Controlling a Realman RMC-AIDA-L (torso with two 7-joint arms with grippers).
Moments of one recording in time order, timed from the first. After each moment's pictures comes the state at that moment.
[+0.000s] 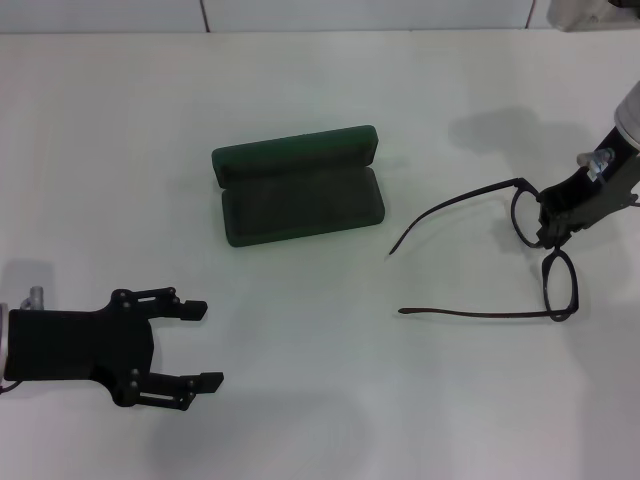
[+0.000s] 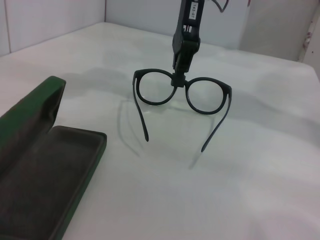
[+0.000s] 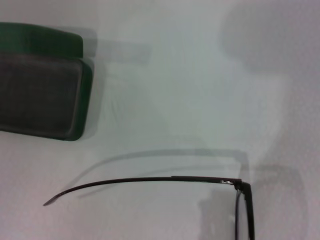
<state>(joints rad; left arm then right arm) -0.28 -2.04 0.88 0.82 2.05 1.67 -1.21 1.08 1.96 -1.14 -0.60 -2.68 -1.50 2.84</state>
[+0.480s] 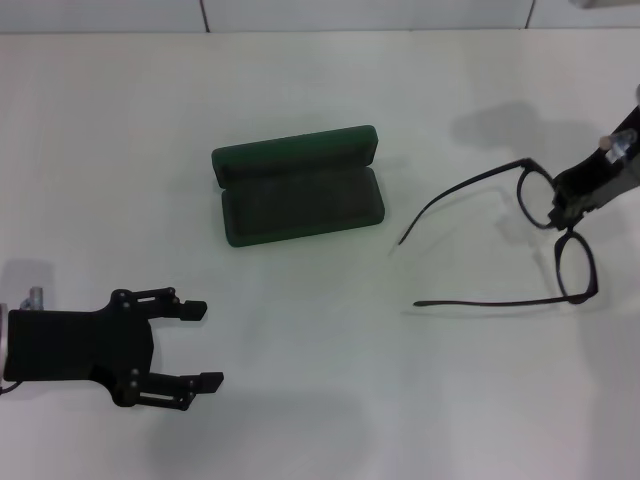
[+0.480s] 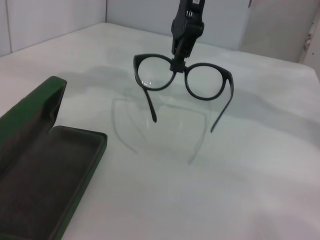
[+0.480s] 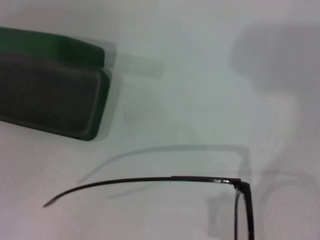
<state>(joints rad) -0.28 -2.04 0.88 0.82 2.05 1.67 -1.22 1.03 1.95 -1.13 -0.75 -2.66 -1.58 2.77</state>
